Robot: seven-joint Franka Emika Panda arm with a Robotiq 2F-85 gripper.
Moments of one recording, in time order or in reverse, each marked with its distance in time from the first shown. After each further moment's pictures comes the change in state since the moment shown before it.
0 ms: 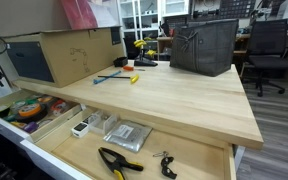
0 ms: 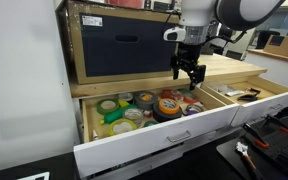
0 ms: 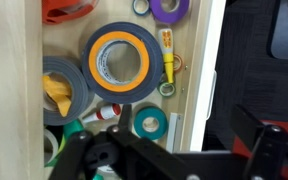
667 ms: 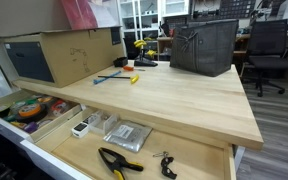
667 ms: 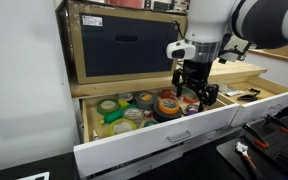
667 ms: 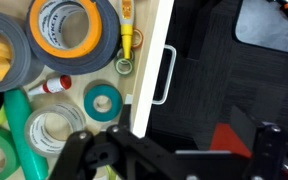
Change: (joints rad) arm 0.093 0.005 0.074 -0.081 -0.014 0.040 0.074
